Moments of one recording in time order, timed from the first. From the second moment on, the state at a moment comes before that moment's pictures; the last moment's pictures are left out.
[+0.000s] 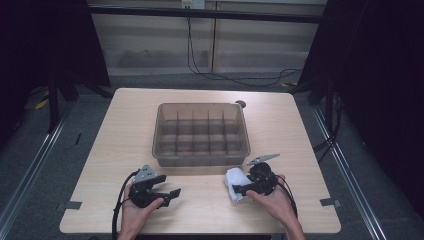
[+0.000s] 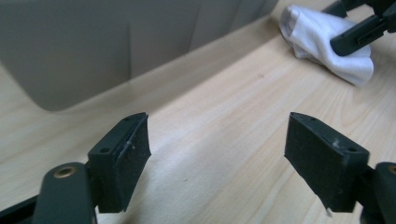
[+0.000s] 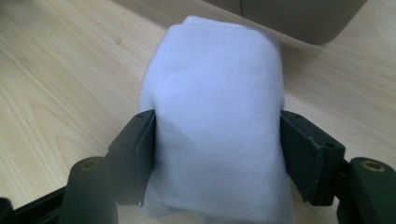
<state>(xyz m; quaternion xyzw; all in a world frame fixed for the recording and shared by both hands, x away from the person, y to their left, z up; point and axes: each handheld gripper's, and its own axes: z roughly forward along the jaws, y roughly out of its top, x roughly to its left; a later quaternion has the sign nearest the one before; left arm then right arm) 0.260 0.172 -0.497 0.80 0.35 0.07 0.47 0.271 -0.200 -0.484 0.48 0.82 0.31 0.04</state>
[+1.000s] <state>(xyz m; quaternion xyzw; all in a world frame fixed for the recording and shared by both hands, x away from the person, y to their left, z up) 0.249 0.178 -0.502 0.78 0.33 0.12 0.52 0.277 -0.225 -0.445 0.48 0.82 0.29 0.05</state>
